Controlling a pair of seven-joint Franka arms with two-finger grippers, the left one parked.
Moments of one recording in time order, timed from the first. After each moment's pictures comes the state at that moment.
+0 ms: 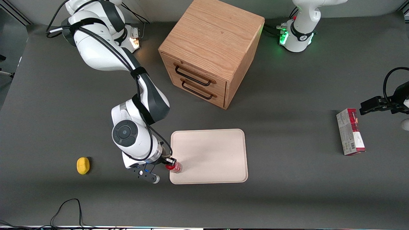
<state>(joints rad) 0.41 0.92 0.03 -0.92 0.00 1.95 0.82</state>
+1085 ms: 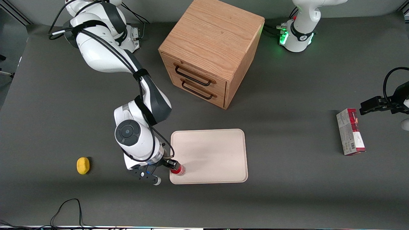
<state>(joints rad) 0.41 0.93 0.03 -0.90 -0.03 1.99 0.83</state>
